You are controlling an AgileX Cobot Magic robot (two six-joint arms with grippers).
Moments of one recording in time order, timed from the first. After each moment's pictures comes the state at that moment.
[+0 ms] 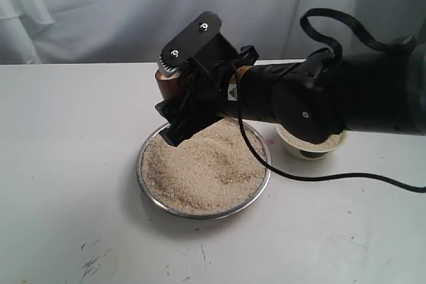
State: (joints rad) left arm 0.01 0.01 0.00 -0.04 0.29 0.01; right arm 0.84 1.74 -1.08 -0.07 -0.07 -0.21
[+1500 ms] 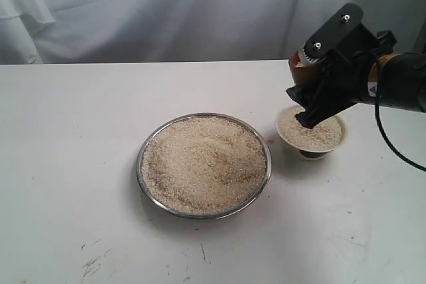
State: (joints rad) left arm 0.01 0.01 0.00 -0.04 0.29 0.01; right arm 0.41 1.56 -0.84 -0.67 -0.10 0.12
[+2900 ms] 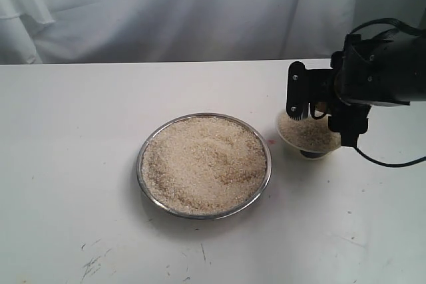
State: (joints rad) left arm 0.01 0.01 0.00 -0.04 0.29 0.01; right arm 0.52 1.84 -1.09 -1.19 0.58 -0.05
